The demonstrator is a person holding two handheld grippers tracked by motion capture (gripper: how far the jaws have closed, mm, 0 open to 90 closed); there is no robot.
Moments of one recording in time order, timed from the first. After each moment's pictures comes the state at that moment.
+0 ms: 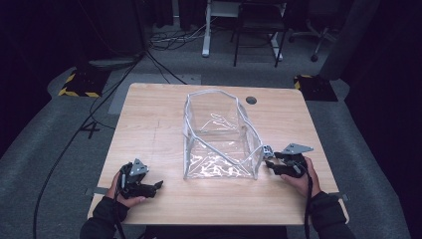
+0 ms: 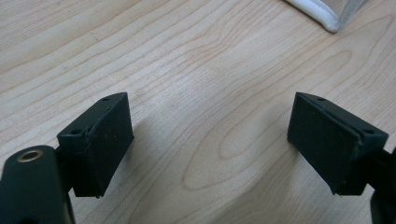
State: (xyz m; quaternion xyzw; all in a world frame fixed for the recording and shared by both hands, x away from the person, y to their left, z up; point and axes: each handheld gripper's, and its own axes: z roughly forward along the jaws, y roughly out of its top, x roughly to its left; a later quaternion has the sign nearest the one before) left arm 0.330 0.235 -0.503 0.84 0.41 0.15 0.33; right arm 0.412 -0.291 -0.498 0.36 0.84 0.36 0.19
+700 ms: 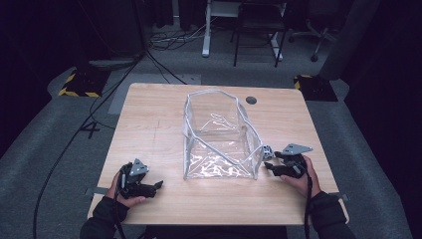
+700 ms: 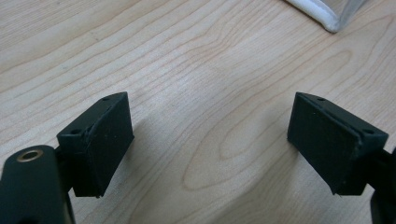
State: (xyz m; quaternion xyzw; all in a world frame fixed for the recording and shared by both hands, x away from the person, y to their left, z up) left arm 0.330 0.236 -0.503 0.84 0.41 0.15 0.33; right arm 0.414 -0.292 -0.500 0.35 0.84 0.37 0.19
